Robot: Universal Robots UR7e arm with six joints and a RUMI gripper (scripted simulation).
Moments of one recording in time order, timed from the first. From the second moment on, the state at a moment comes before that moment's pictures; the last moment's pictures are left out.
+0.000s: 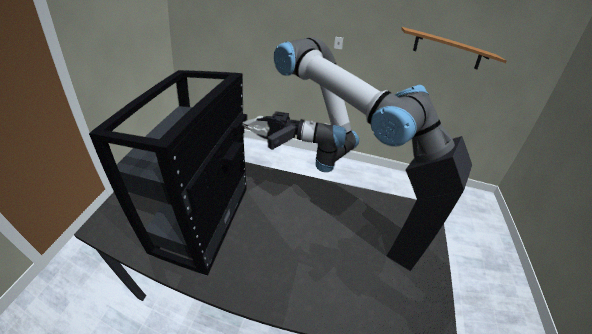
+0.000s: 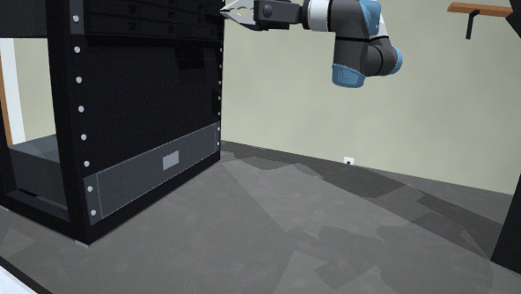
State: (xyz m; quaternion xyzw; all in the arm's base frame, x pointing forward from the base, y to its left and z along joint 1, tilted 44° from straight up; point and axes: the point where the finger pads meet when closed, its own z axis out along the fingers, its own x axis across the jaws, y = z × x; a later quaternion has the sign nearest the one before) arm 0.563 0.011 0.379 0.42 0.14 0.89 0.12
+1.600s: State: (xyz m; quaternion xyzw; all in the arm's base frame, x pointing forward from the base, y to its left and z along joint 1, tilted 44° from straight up) arm 0.569 0.012 0.384 0.42 0.14 0.89 0.12
